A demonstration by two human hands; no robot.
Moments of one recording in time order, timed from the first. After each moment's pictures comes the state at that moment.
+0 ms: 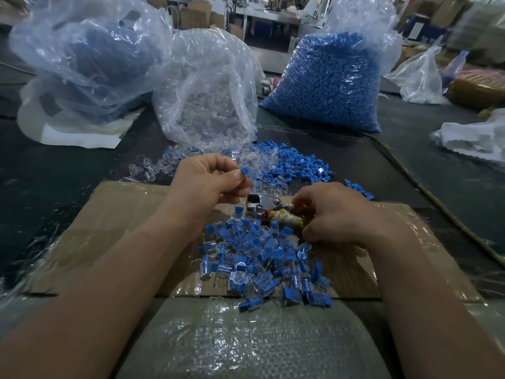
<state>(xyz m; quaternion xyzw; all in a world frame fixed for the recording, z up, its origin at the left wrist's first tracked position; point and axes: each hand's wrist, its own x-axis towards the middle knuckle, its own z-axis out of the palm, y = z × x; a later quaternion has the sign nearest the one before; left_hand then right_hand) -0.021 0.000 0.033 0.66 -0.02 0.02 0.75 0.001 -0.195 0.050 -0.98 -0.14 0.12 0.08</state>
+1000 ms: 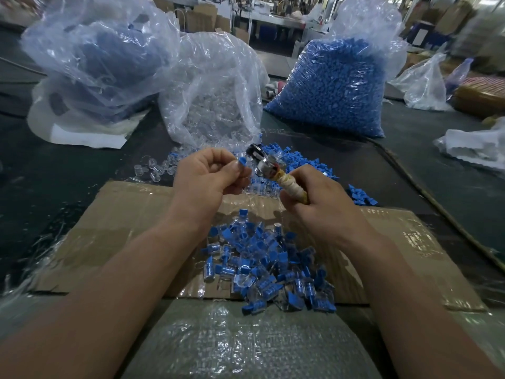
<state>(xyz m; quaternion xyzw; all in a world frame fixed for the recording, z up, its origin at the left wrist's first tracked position) -0.017 -0.002 0.029 0.64 -0.03 0.12 0.76 -0.006 -0.175 0.040 -0.94 -0.19 -0.04 0.28</state>
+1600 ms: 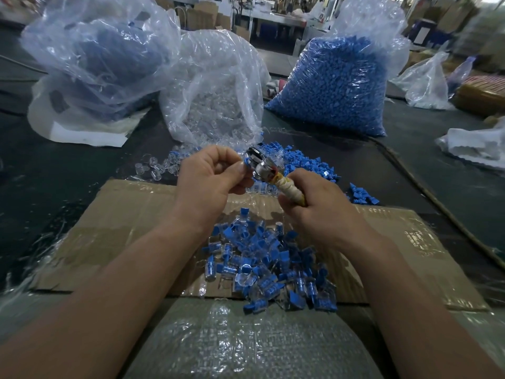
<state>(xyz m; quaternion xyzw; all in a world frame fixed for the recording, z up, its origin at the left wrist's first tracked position) -0.017 -0.005 0.027 0.66 -0.04 0.14 0.73 -0.009 -0.172 0.040 -0.95 -0.20 -0.03 0.25</state>
